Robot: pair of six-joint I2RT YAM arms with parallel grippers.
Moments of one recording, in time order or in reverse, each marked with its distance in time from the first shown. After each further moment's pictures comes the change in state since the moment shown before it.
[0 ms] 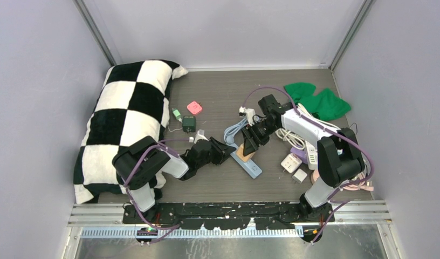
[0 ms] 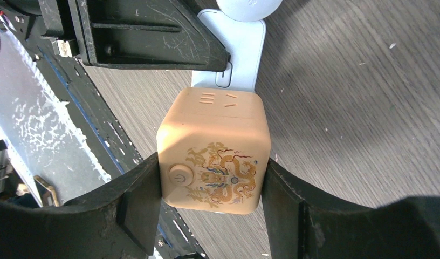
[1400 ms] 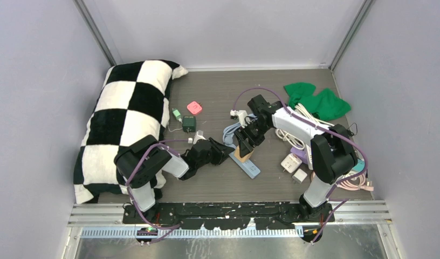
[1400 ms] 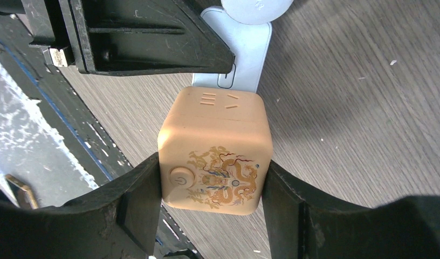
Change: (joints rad) left arm 0.007 0.026 0.007 -0.011 -0.002 -0.007; right arm 0.093 0.056 0.073 -0.035 0.115 0.006
